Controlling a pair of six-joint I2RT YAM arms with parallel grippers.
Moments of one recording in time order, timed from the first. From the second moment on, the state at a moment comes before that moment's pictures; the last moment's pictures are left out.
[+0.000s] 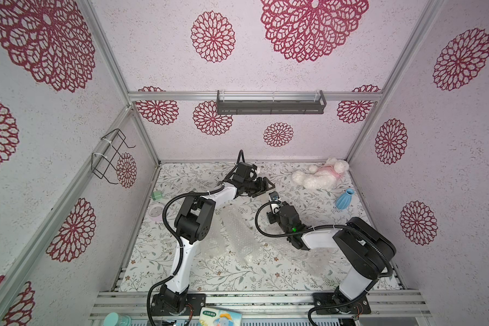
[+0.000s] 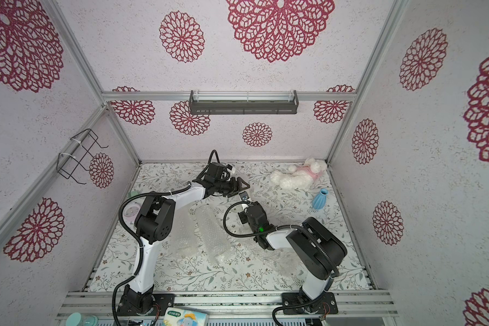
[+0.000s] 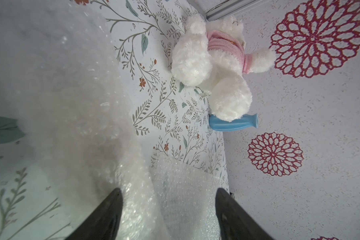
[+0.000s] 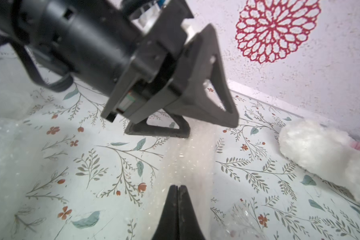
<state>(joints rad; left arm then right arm) -0.50 2.27 1.69 -0.09 0.62 -0.76 0.70 1.69 0.65 0.75 0.33 -0.02</state>
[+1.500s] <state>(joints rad) -0.48 2.28 1.71 -0.06 0.64 -0.79 0.73 1.67 0.64 0.68 0.16 -0.08</state>
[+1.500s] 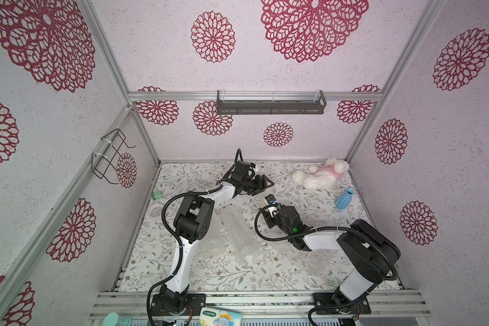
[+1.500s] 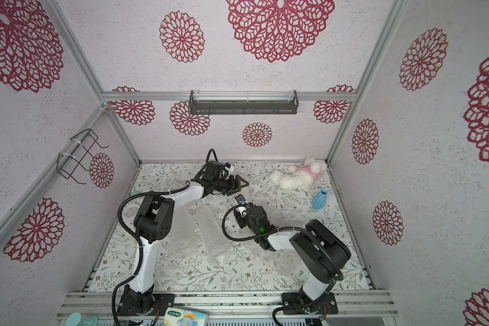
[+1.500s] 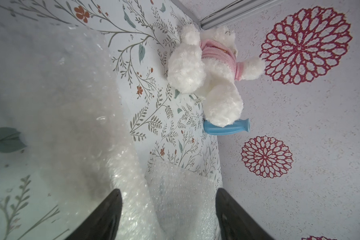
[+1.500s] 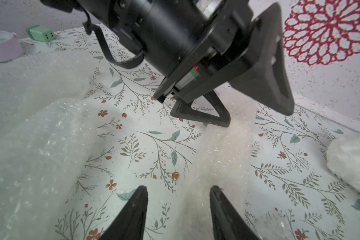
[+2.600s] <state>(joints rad) -0.50 2.30 1.73 -0.06 0.66 -0.80 0.73 1.74 0.69 0.69 0.39 -0.15</state>
